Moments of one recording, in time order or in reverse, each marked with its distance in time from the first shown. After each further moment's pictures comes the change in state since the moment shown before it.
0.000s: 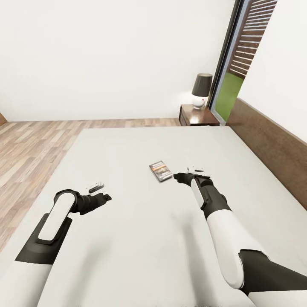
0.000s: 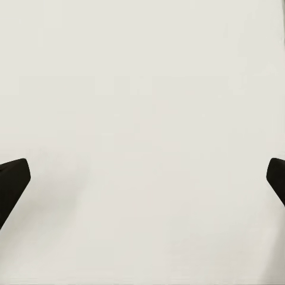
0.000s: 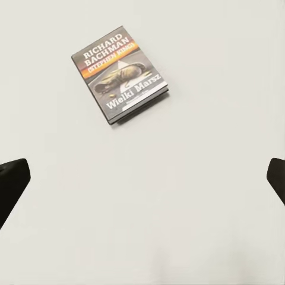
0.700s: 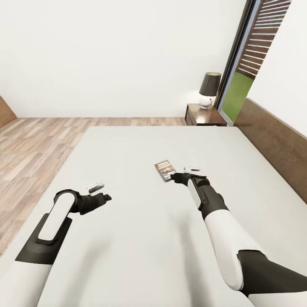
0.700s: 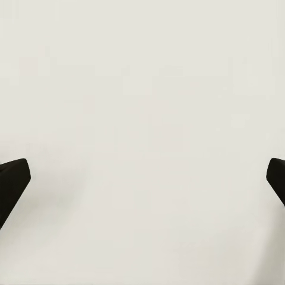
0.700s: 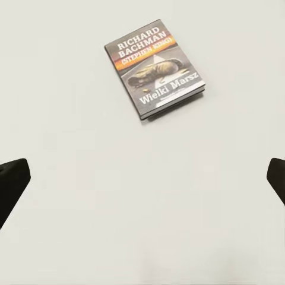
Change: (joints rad) left arm 0.000 0.000 0.000 -0.001 0.001 0.001 0.001; right arm 0.000 0.007 0.058 0.000 0.000 0.000 0.000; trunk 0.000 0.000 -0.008
